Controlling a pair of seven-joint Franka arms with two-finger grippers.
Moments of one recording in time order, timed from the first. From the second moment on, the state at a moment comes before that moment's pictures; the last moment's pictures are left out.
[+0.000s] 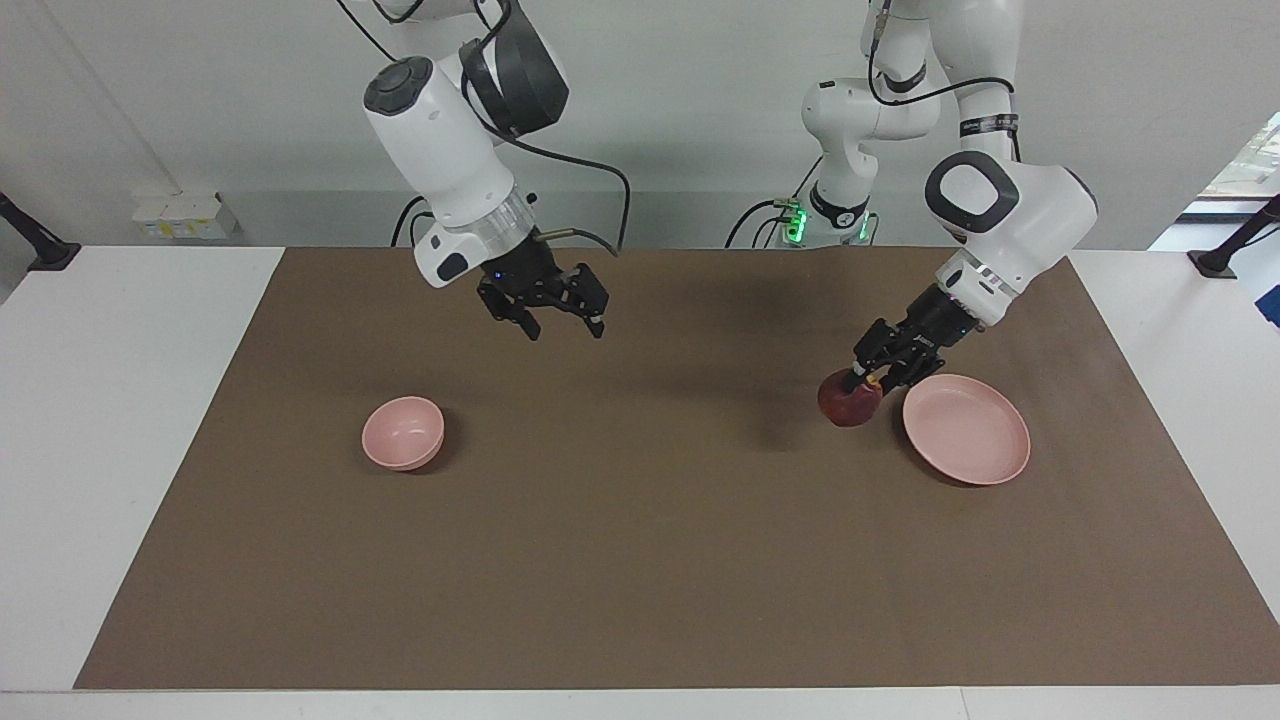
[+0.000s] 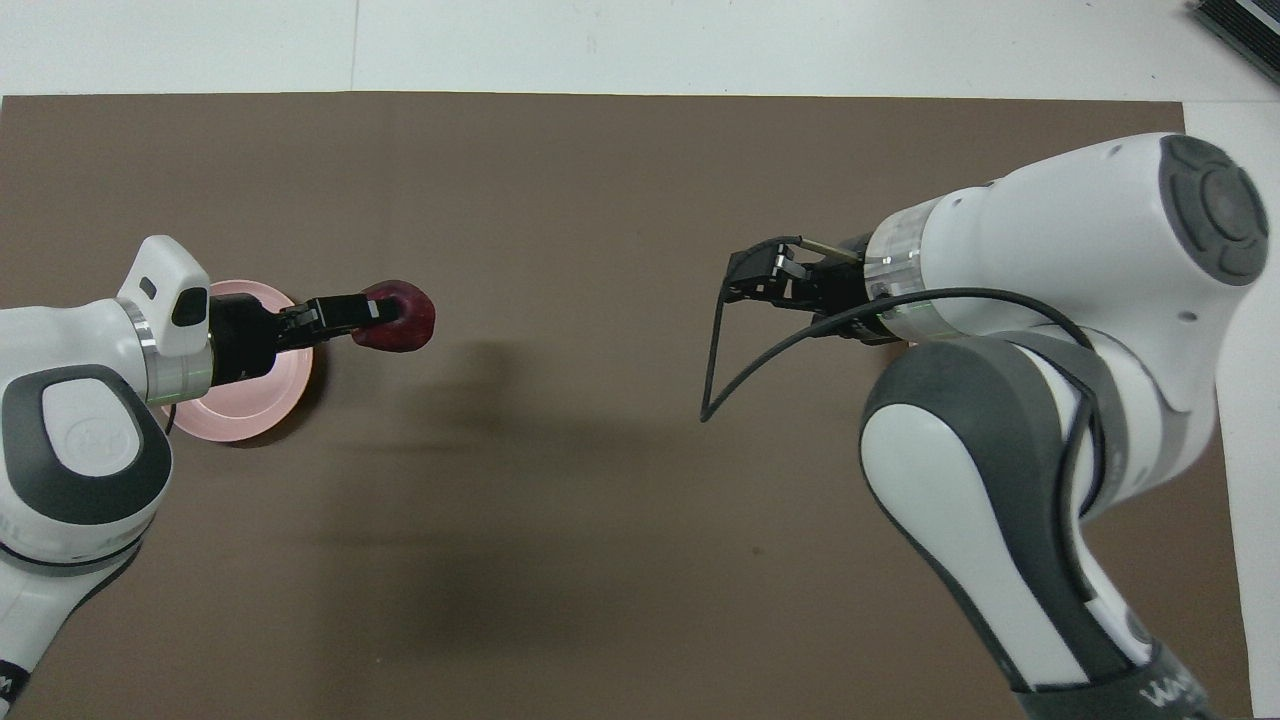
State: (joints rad) left arm -0.11 -0.02 -0.05 -2.17 -1.05 2.36 0.36; right arm 0.43 0.13 -0.10 -1.71 0.43 2.06 0.54
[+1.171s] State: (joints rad) left arm -0.11 -0.06 -0.45 -2.12 -1.51 2.69 0.37; right arm 0.43 0.26 -0.11 -1.69 0.96 2.07 0.87
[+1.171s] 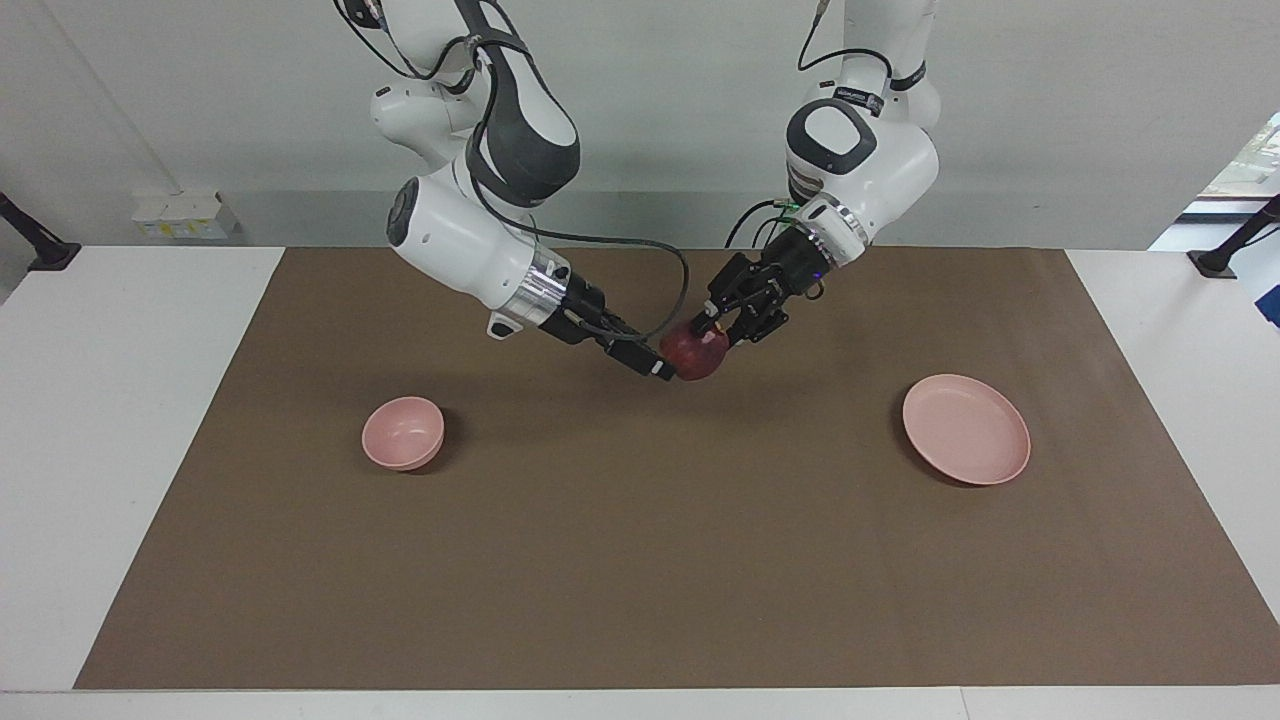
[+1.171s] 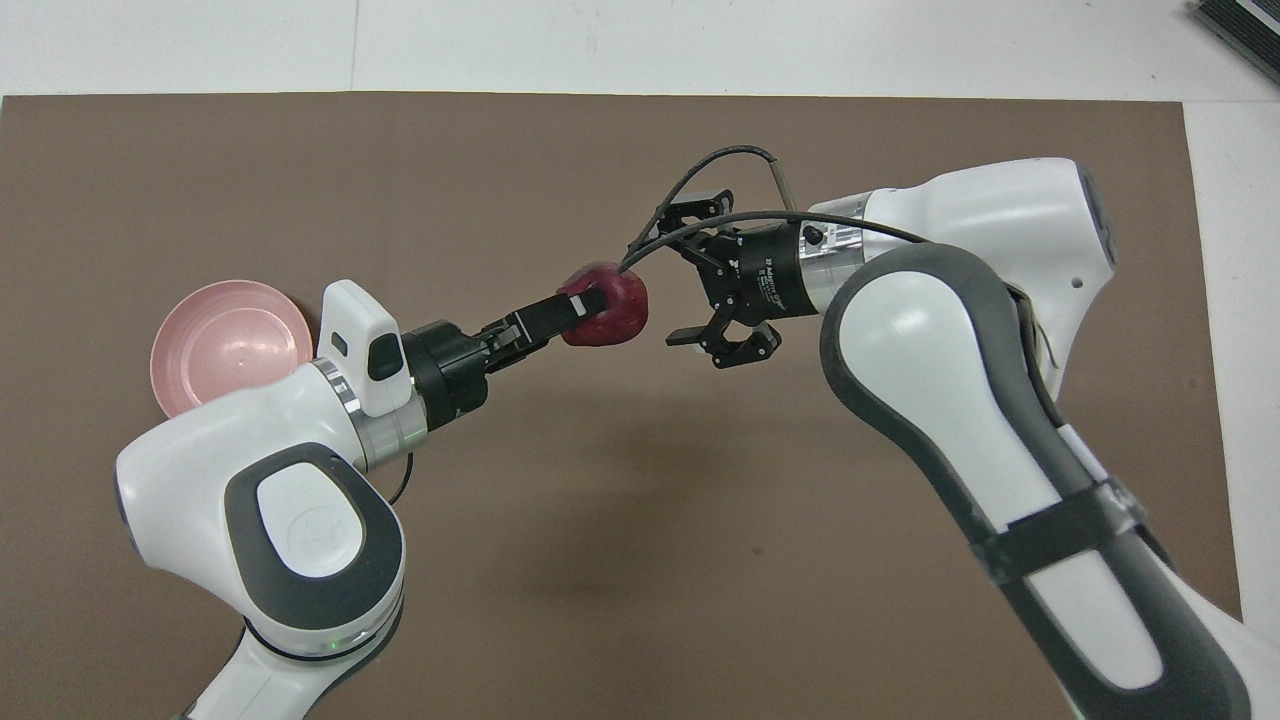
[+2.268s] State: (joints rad) left arm -0.11 -0.06 -0.54 -2.11 -1.52 2.80 0.37; right arm 0.45 0.25 -0.11 -1.69 0.96 2.06 0.87
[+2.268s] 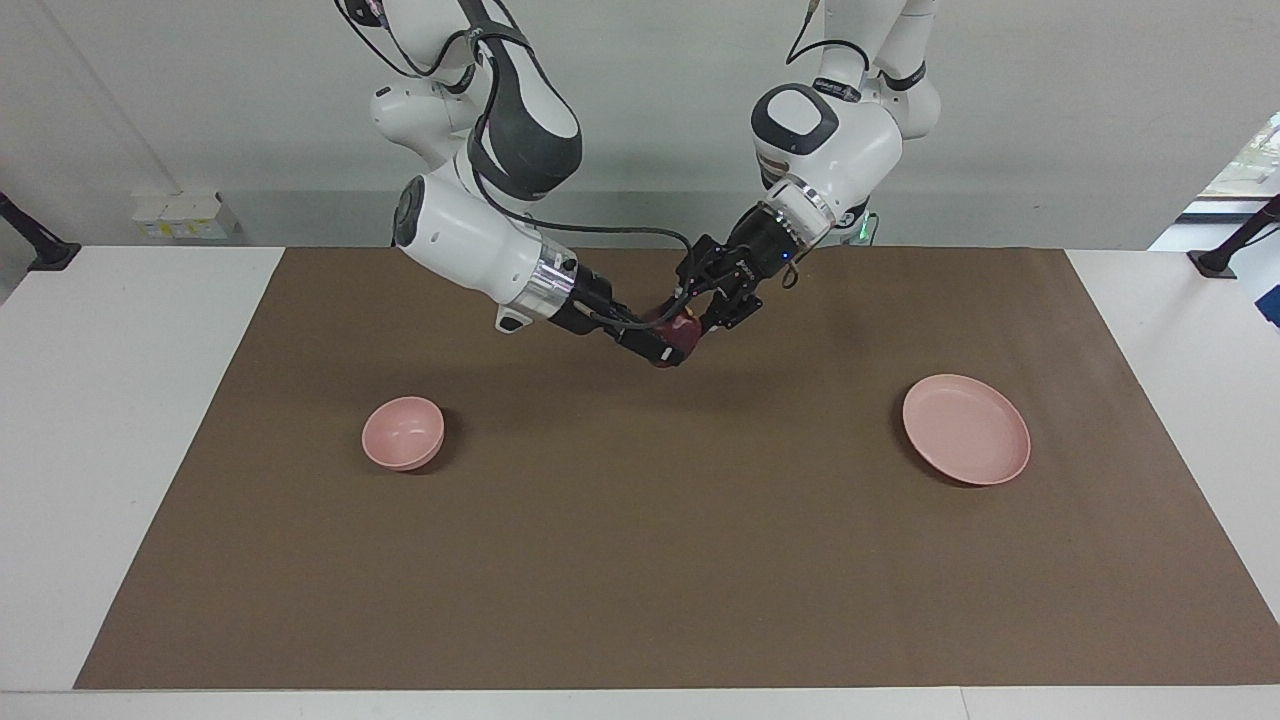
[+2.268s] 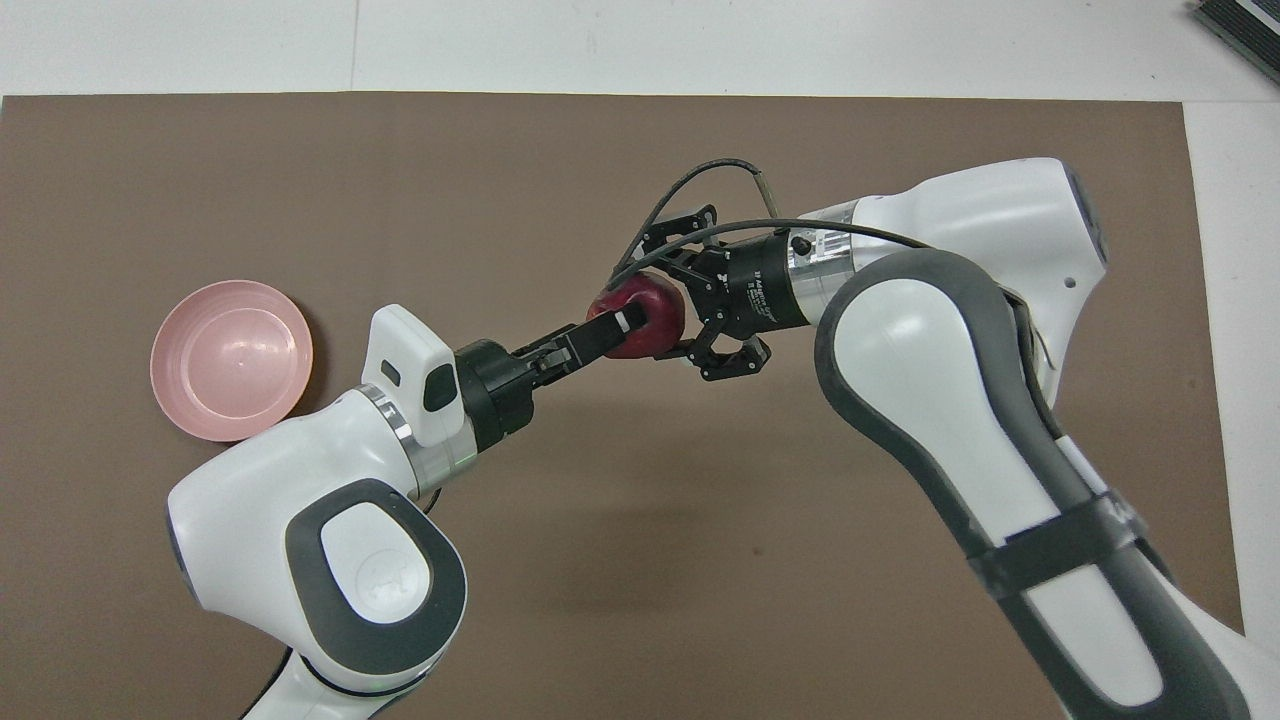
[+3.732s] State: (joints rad) left arm -0.04 -0.04 -0.53 -2.11 -1.42 2.81 0.37; right arm 0.29 0.26 -0.12 -1.72 0.52 2.06 0.61
